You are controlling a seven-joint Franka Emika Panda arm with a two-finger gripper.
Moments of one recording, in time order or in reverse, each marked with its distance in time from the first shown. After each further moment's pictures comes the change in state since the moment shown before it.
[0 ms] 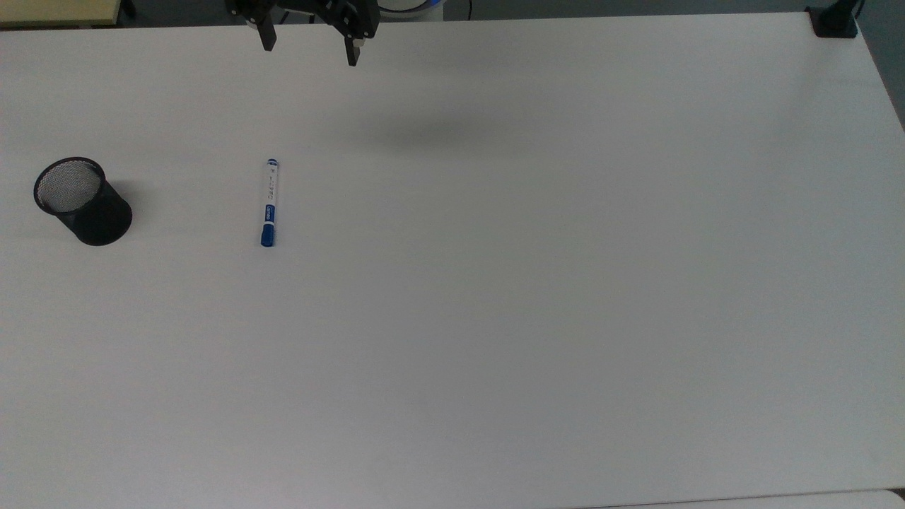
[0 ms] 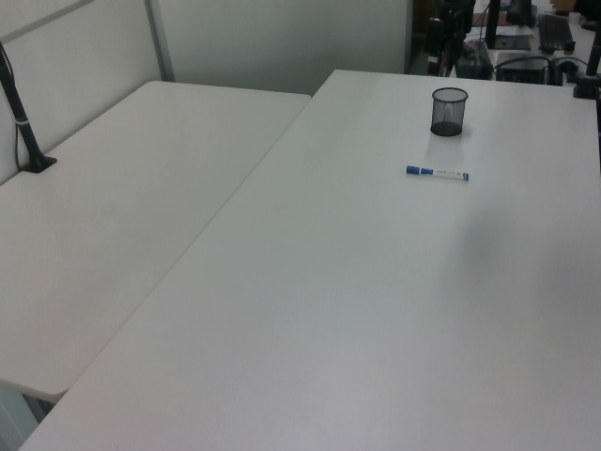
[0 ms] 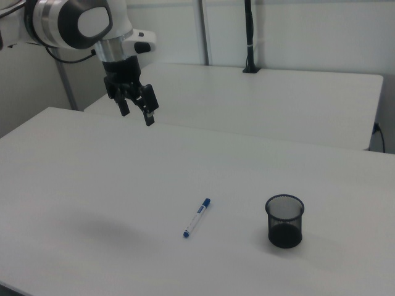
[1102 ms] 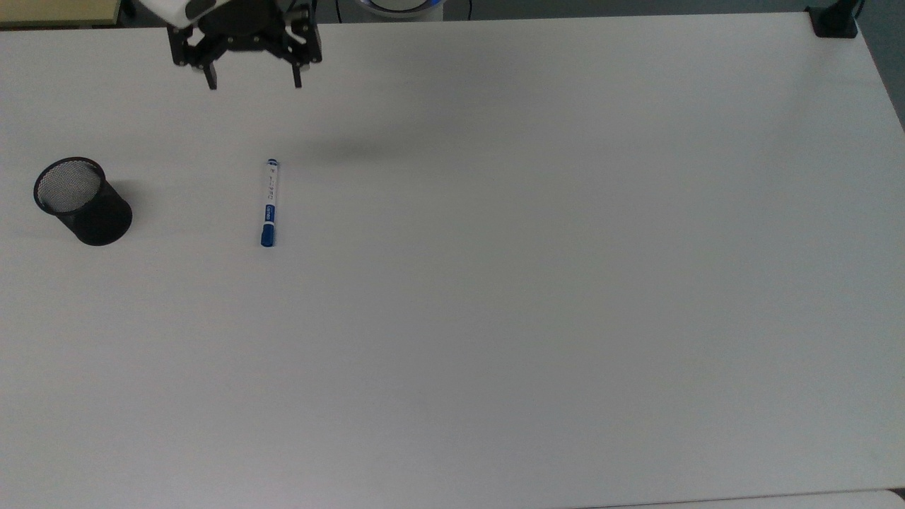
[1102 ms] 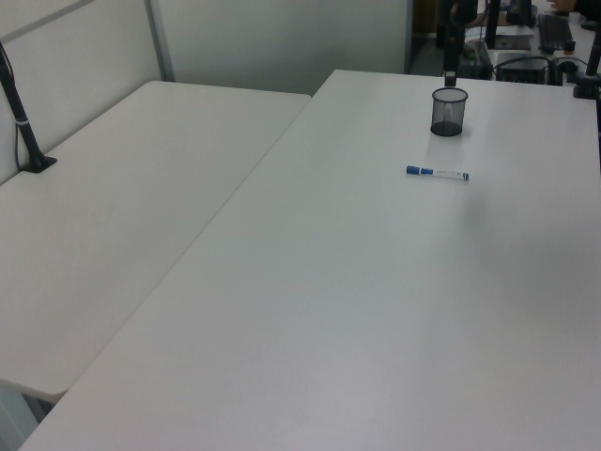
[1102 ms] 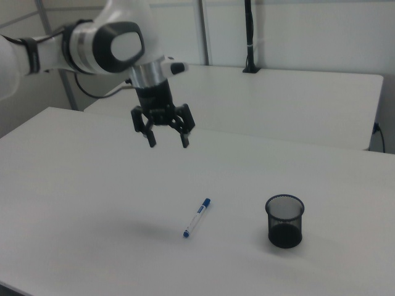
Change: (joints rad) arm -0.069 0.087 -0.008 -0.028 -0.125 0.043 -0.396
